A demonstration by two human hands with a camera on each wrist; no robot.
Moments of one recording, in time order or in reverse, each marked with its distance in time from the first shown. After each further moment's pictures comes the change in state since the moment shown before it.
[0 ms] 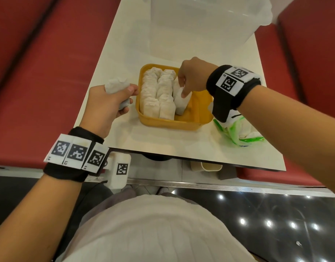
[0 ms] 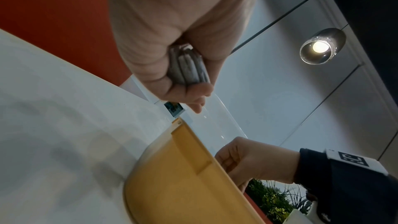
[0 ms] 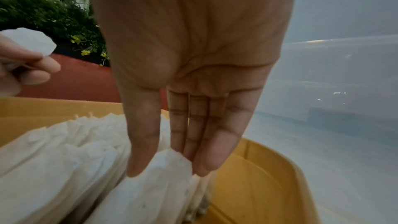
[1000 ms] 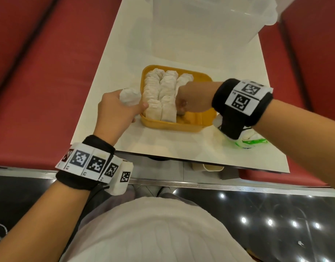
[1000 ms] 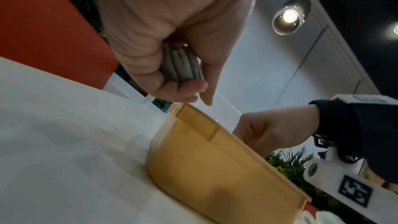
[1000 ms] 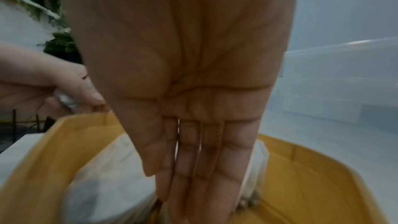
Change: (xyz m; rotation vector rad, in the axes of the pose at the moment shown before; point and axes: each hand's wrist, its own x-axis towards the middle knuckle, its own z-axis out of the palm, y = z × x) left_hand 0.001 -0.012 0.008 0.330 0.056 0.080; right_hand -0.034 -0.016 0.015 -0.134 -0.222 -0.205
